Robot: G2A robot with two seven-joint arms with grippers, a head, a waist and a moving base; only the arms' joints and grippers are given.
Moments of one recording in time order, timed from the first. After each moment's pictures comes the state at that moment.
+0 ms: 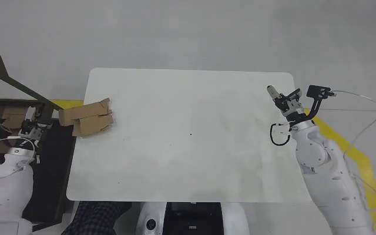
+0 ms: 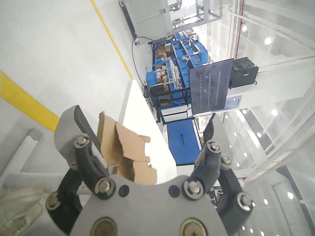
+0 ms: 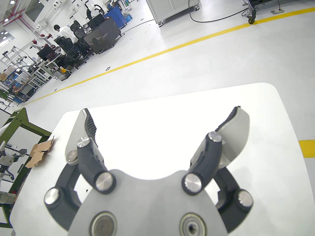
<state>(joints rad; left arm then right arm) 1.16 -0.79 -1.54 -0.44 -0.67 -0.83 -0.69 -1.33 -1.04 1.39 -1.60 -0.56 -0.16 0.04</state>
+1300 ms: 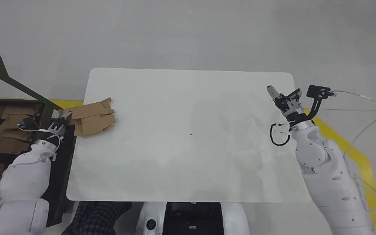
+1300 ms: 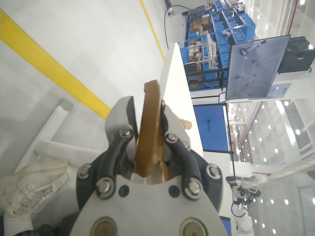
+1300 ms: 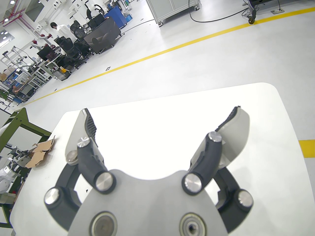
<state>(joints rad) 0.96 -0.87 -1.42 -0.25 -0.38 -0.79 -0.64 -1.33 -1.04 1.39 -1.60 -0.56 -0.16 0.04</state>
